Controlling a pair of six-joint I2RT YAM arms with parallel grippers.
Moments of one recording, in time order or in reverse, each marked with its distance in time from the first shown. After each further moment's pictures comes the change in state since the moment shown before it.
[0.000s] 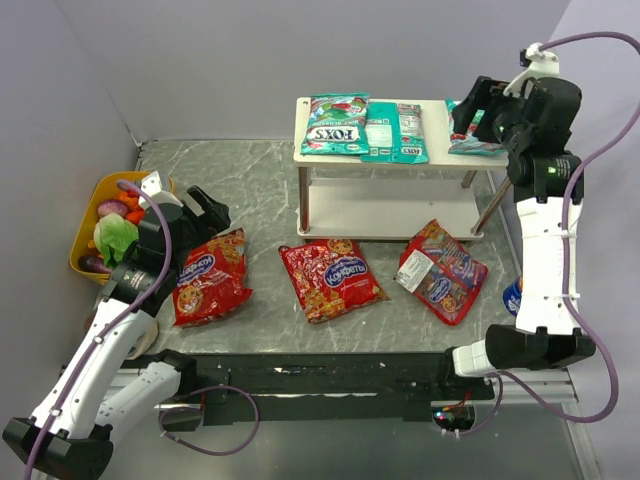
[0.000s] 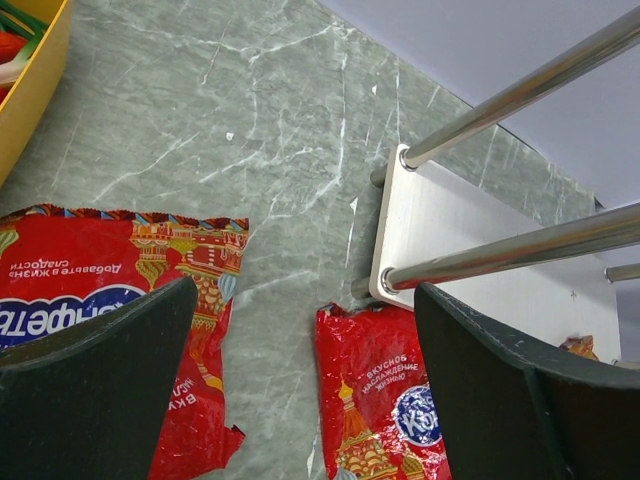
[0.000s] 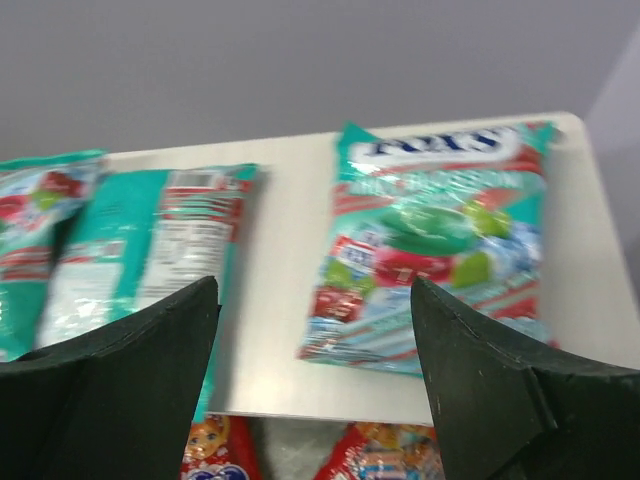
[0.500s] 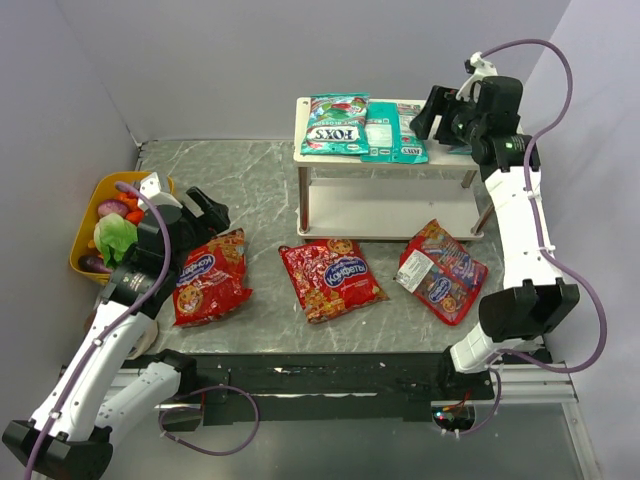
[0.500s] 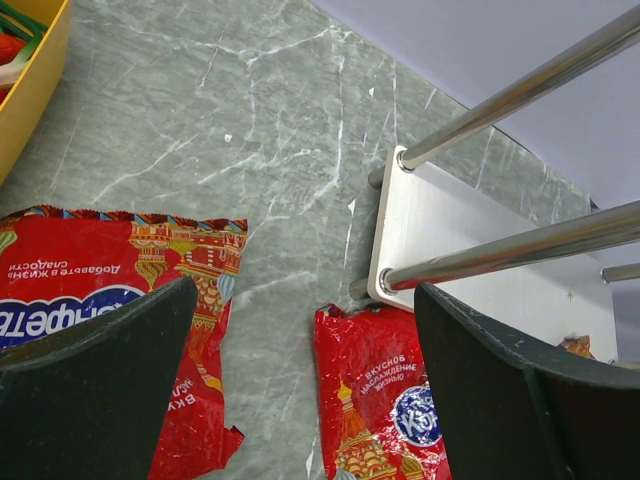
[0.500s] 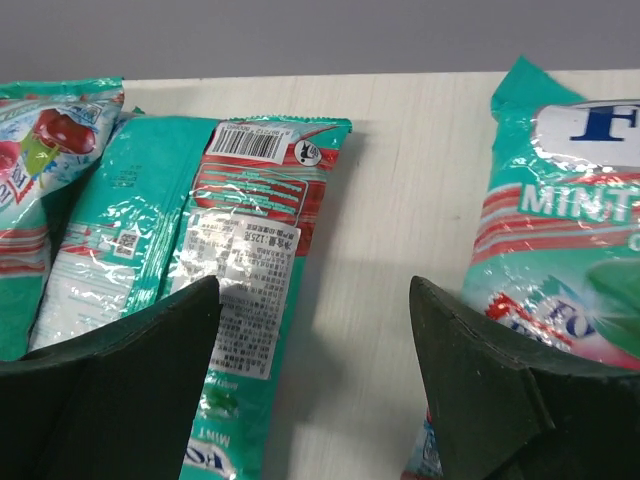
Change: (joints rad) left arm 0.000 -0.013 -0.011 0.009 0.001 0.000; right arm 0.118 0.163 -0.023 0.036 -0.104 0.051
